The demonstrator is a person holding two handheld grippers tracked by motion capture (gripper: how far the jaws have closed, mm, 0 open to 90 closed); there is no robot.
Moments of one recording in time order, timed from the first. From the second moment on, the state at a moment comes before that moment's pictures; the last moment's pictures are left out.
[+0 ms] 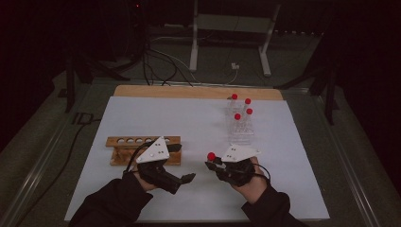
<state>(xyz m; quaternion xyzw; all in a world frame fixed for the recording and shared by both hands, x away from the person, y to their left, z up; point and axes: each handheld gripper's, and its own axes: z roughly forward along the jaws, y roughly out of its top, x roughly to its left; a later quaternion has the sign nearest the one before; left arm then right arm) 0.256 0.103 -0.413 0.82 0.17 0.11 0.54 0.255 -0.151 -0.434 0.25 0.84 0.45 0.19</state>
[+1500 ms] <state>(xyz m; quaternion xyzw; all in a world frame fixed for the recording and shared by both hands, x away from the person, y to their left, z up) 0.262 0.062 -0.426 0.83 0.14 0.14 0.52 0.252 -0.140 -0.441 0.24 0.85 0.44 0.17</state>
